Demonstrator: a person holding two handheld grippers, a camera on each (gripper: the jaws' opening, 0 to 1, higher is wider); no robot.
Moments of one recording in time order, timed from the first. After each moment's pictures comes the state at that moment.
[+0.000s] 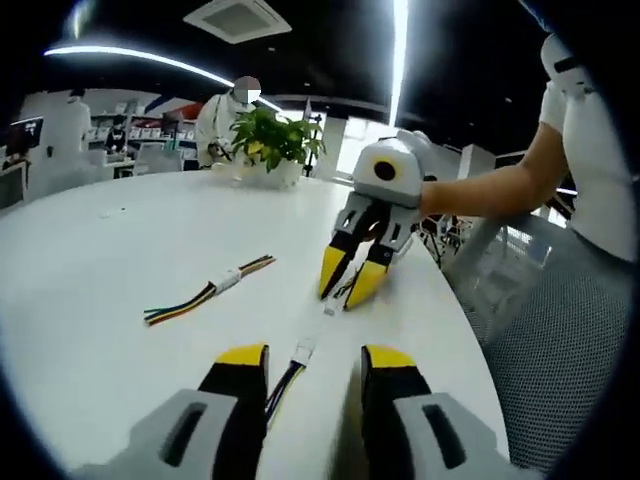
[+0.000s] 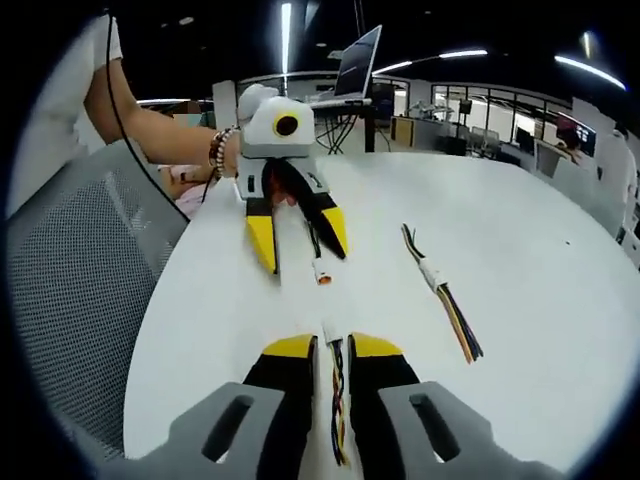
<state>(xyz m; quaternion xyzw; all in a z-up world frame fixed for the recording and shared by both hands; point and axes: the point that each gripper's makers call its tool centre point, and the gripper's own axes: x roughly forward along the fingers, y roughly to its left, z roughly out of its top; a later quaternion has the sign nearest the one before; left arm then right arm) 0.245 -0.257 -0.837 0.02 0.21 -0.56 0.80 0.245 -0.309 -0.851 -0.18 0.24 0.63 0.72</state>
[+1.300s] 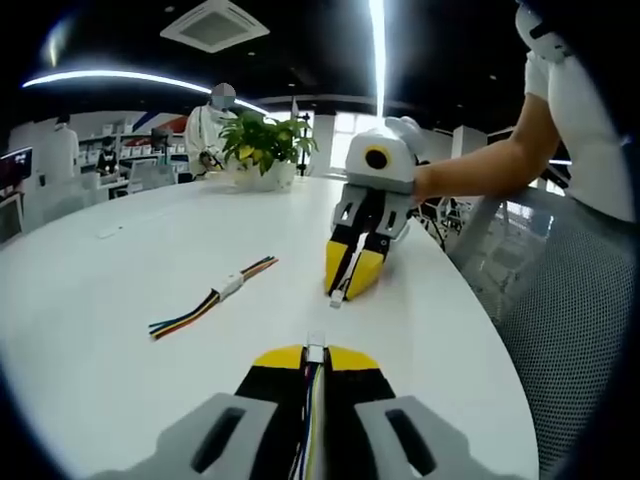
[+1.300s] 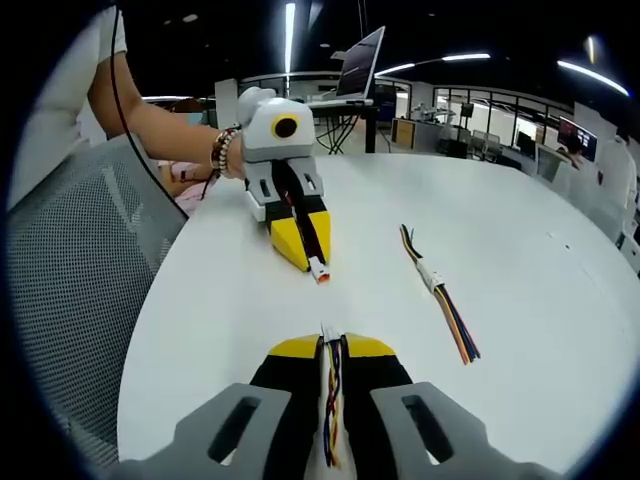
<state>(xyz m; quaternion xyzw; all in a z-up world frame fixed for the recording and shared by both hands) 0.242 -0.254 -0.840 0.07 0.18 -0.57 0.80 0.247 -0.311 -0.851 -0.19 0.23 0.63 0.72</state>
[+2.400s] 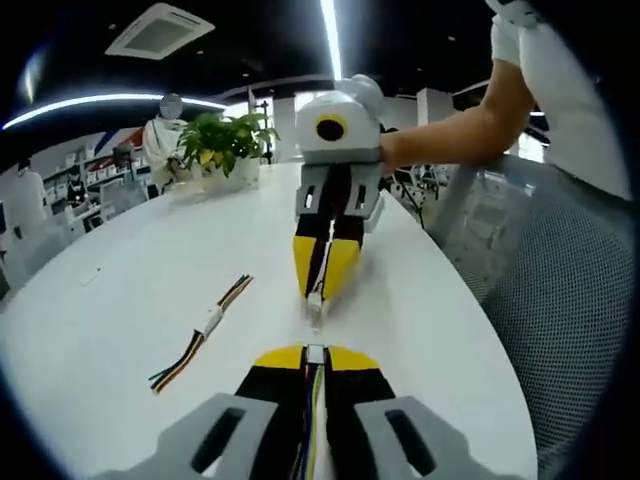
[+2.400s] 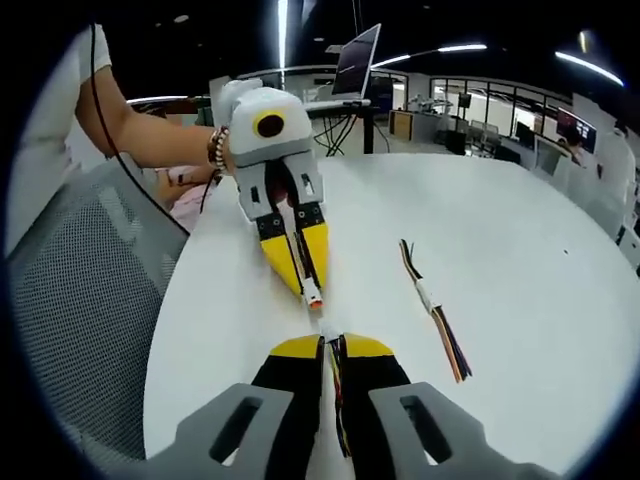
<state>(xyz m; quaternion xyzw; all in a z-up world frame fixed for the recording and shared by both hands) 0.239 -0.277 -0.823 0.16 0.16 -0.61 0.76 0.247 -0.299 -0.829 -0.19 0.26 0.62 0.72</state>
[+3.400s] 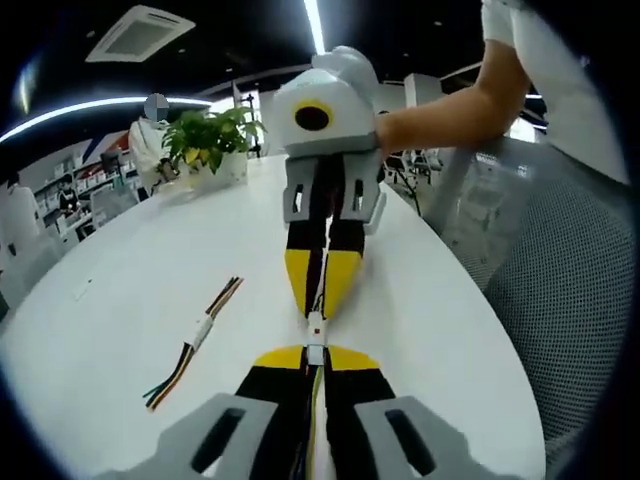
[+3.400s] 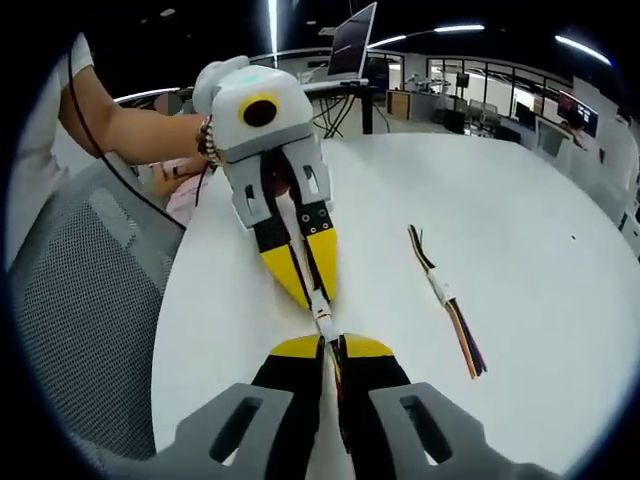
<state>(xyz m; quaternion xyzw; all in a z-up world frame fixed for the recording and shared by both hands) 0.241 -0.285 -0.834 0.20 0.17 -0.62 0.74 0.242 -0.294 -0.840 -0.20 0.30 0.61 0.71</state>
